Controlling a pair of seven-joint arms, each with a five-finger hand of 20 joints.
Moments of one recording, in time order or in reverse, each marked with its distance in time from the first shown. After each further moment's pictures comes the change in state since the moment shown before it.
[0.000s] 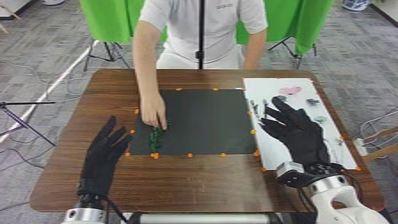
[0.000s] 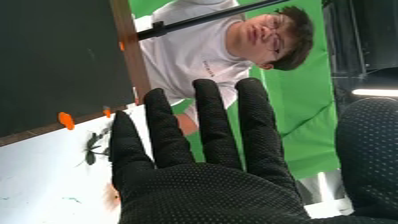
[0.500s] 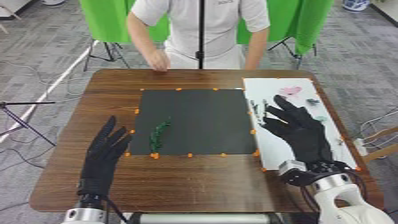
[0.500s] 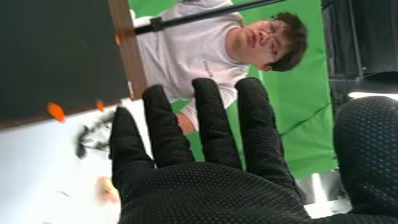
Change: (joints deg) left arm 0.0 0.1 0.0 0.0 0.0 0.1 0.1; right arm 0.1 1.6 1.2 -0.9 -0.7 1.3 0.8
